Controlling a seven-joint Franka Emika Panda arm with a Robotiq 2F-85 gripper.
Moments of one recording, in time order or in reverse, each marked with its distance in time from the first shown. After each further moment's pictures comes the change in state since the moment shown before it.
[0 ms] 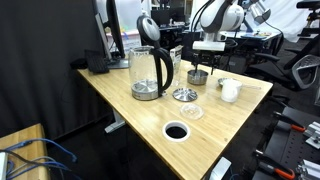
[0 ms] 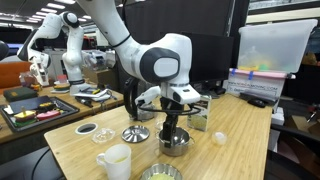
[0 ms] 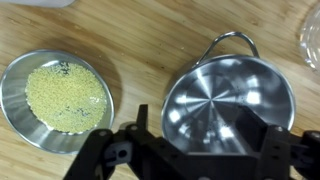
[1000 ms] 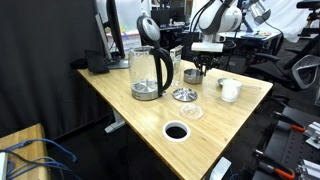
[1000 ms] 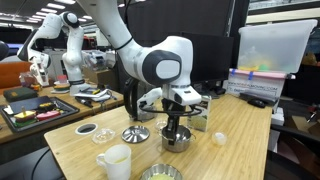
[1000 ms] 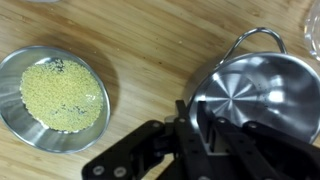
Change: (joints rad) arm 0.025 0.027 -0.027 0.025 0.001 0.000 0.017
